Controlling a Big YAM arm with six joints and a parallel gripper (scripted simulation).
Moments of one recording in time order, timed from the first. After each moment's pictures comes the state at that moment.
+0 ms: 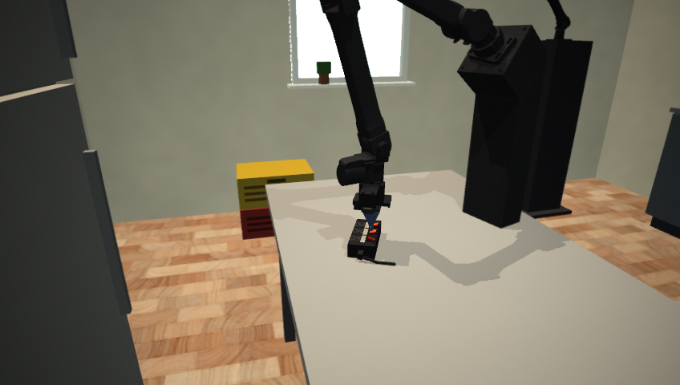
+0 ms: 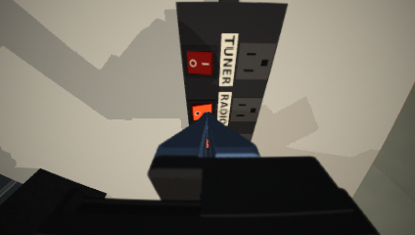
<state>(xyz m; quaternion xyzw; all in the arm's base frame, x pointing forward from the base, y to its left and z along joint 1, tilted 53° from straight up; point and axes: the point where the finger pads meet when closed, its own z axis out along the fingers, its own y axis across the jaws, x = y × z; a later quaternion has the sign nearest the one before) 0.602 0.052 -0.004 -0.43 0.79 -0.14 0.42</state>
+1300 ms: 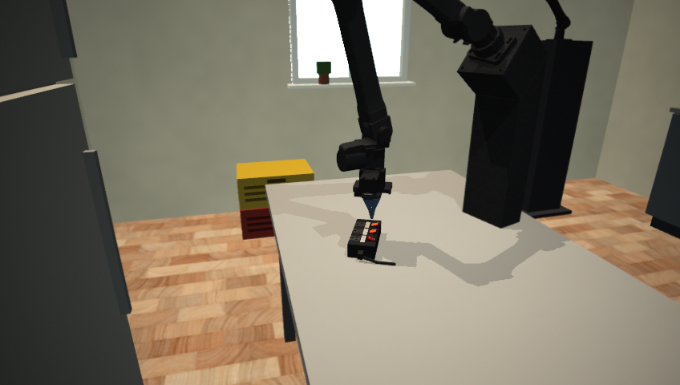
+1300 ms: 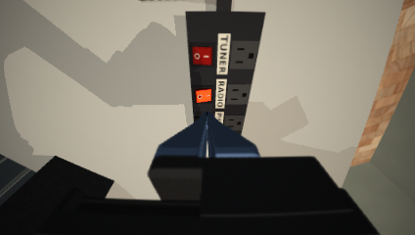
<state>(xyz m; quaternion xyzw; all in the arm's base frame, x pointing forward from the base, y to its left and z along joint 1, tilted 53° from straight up) 0.572 0.047 0.020 -0.43 0.79 -0.14 0.42</state>
